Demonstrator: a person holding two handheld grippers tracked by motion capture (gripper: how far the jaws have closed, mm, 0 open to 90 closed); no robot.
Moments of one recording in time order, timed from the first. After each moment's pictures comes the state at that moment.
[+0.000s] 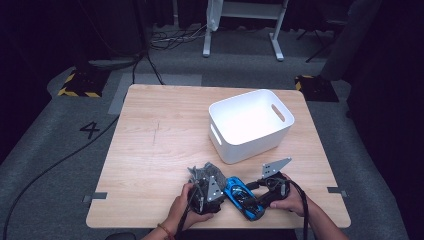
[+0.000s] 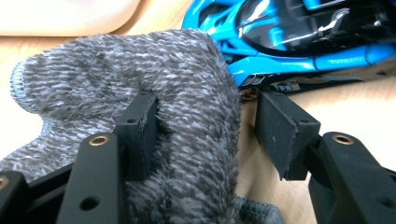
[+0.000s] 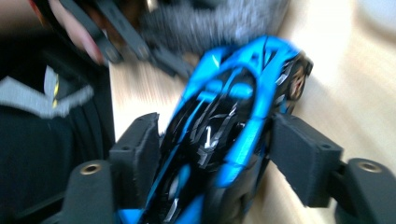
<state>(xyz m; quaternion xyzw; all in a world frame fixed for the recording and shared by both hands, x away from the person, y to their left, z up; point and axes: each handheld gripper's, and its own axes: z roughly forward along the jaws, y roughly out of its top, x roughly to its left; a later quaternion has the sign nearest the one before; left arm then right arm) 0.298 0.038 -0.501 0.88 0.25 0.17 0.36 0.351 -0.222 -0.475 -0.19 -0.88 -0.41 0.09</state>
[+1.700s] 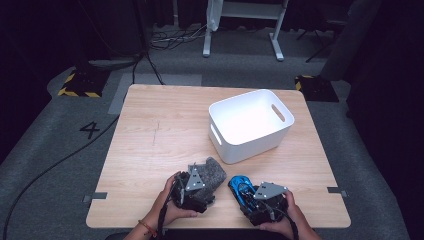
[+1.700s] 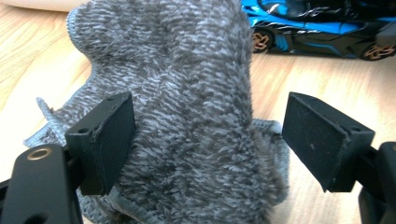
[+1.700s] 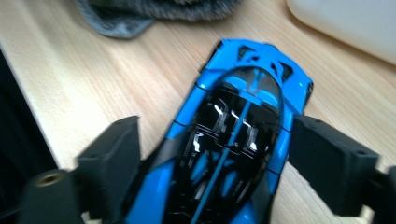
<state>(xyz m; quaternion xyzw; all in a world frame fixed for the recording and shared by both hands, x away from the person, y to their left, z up) 0.308 0.089 -0.485 0.88 0.26 0.11 0.38 0.282 -0.195 -0.475 -0.26 -0.90 -0.33 -0.15</state>
